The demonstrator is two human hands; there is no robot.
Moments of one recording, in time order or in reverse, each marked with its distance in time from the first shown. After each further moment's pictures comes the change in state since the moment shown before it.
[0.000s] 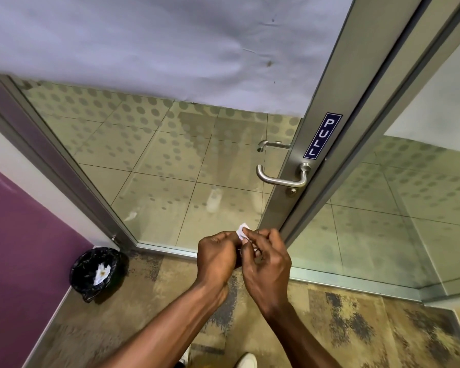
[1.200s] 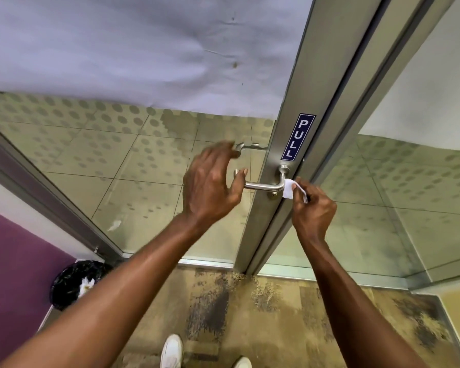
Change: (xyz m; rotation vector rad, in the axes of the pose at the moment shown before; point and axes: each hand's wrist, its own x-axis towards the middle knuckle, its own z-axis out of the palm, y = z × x) left_hand 0.075 0.099 0.061 1.012 0.093 1.376; right_hand 0.147 0.105 -0.054 -0.152 0.320 0.136
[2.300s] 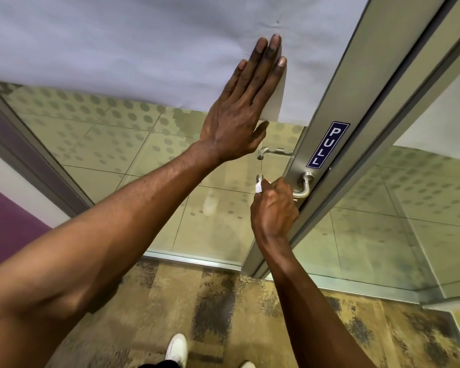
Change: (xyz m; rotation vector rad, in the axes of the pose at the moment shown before) left_hand 0.124 -0.029 -0.025 0.469 0.034 0.449; right_hand -0.050 -0.109 0.071 -0.402 -0.144 -0.179
